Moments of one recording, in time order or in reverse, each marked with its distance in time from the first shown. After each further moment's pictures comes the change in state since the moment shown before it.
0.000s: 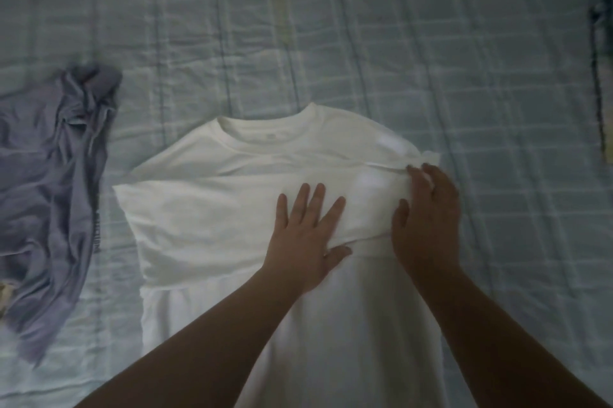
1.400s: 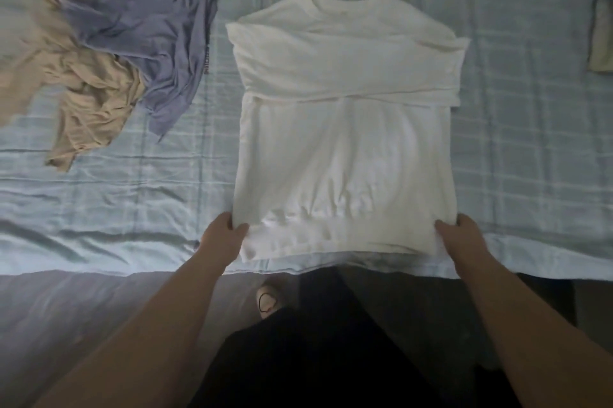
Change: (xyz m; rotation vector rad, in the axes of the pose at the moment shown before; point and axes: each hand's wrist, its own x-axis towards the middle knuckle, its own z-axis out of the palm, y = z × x) left_hand -0.413 -0.047 0.047 -0.826 -0.093 -1.002; right_hand -0.308 0.050 -0.070 0.386 -0.479 0.775
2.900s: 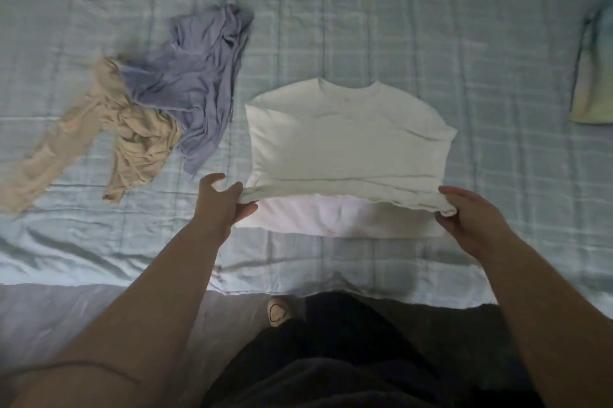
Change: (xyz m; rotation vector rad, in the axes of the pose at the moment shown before) left_hand -0.006 0.136 -0.114 -0.963 0.084 -0.137; right_hand -0.012 -0.152 -0.079 0.744 -0.250 0.103
